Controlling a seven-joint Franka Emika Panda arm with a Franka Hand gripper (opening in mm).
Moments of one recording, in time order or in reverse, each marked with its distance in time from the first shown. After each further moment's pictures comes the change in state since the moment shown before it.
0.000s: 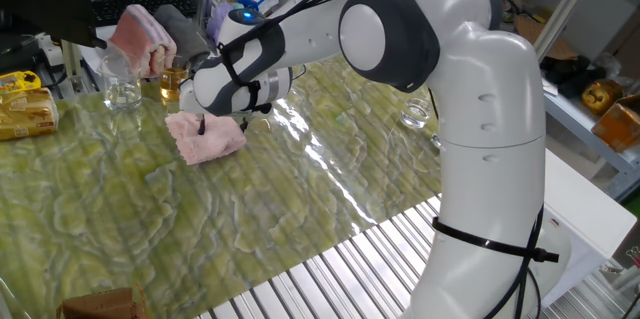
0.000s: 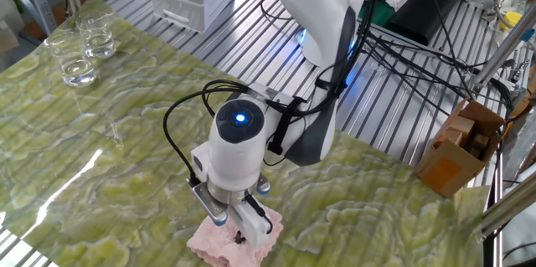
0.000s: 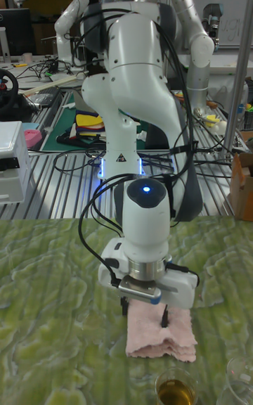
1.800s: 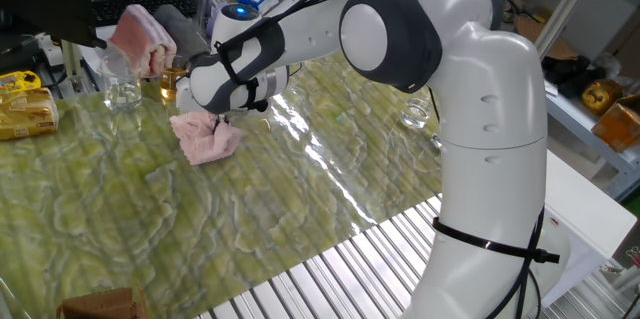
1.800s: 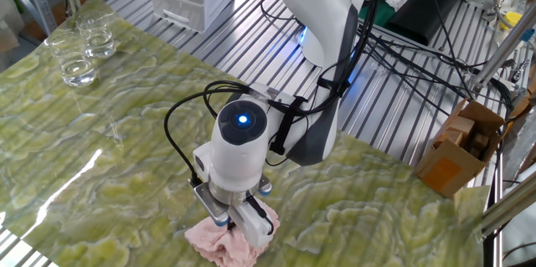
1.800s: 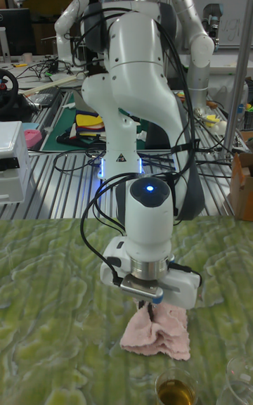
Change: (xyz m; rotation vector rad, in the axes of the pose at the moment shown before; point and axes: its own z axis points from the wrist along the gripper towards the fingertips) arm 0.000 0.000 0.000 0.000 0.000 0.000
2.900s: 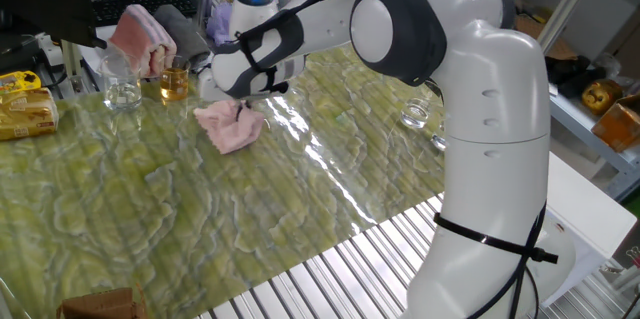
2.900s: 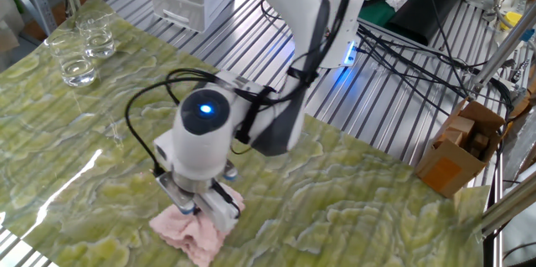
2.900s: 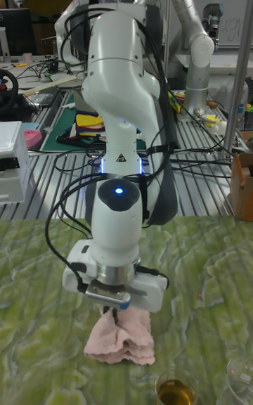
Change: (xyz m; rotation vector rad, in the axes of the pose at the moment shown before) arm -0.040 -0.057 -0.013 0.082 -0.004 -0.105
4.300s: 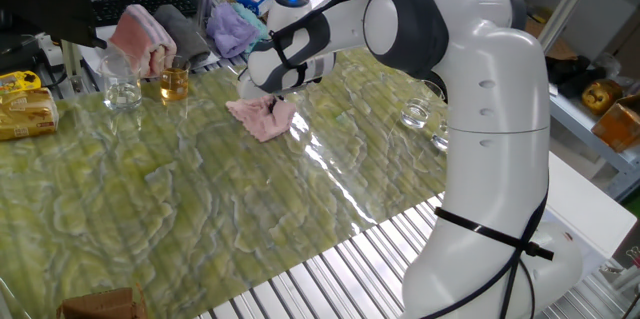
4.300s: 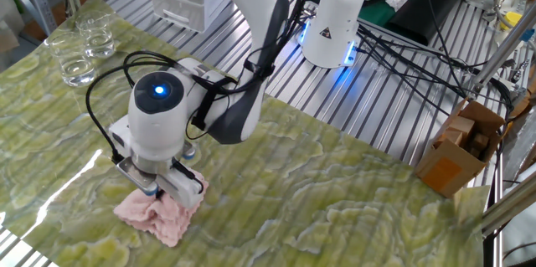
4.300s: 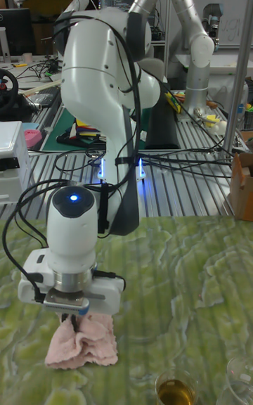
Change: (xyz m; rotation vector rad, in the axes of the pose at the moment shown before) arm -0.031 -0.089 0.020 0.040 -0.034 -0.177
